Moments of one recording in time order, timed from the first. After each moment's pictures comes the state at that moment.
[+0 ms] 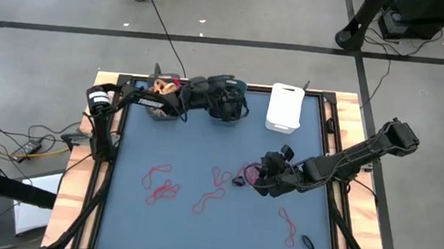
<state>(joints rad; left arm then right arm) 0.45 1.86 1.04 0.68 0.12 -0.27 0.39 1.38 0.84 -0.55 0.66 0.83</state>
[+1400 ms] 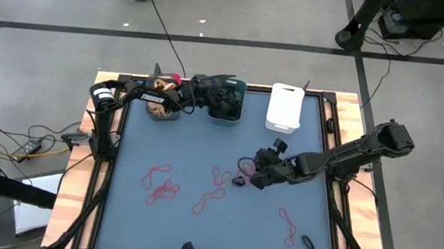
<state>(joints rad) 0.54 1.90 1.04 0.44 0.06 -0.26 0.26 1.45 0.76 -0.36 0.64 0.55</state>
